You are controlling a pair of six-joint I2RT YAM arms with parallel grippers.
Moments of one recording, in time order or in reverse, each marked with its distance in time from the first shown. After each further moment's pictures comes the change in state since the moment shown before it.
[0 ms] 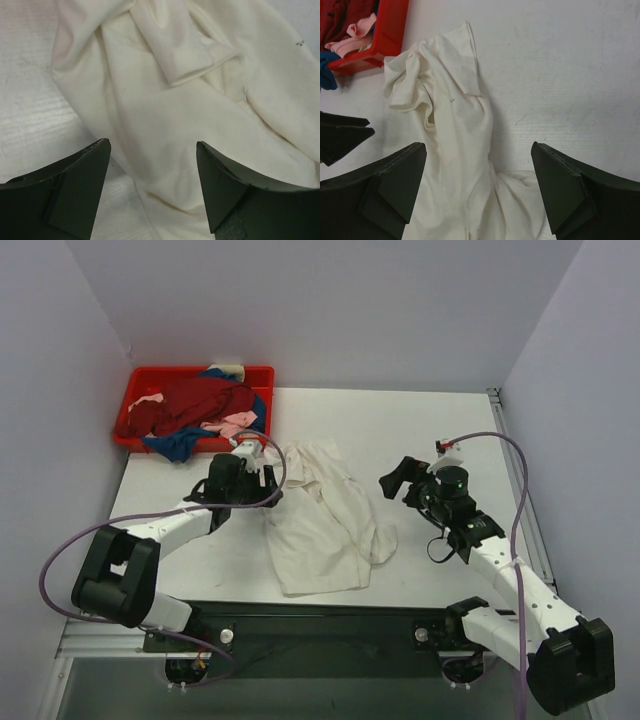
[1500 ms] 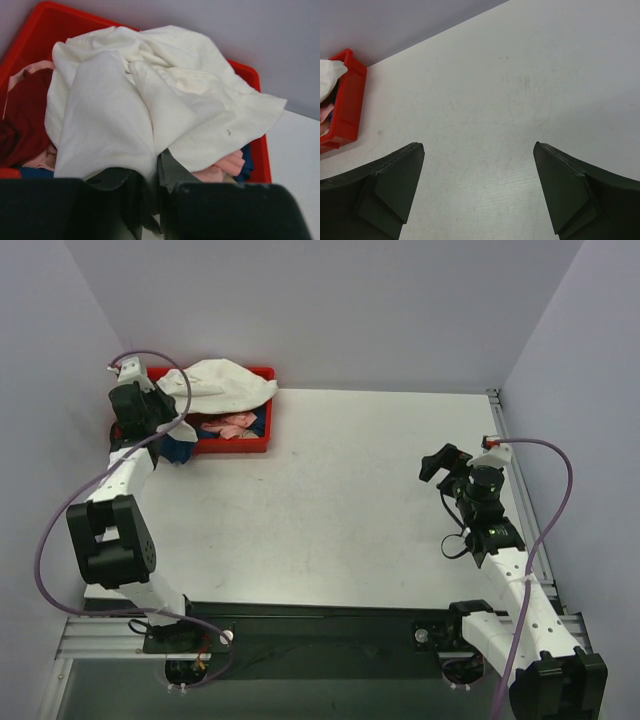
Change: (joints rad) left arm 0.556 0.262 0.503 0.099 -0.050 0.035; right arm -0.205 -0.089 0.000 0.046 0.140 -0.081
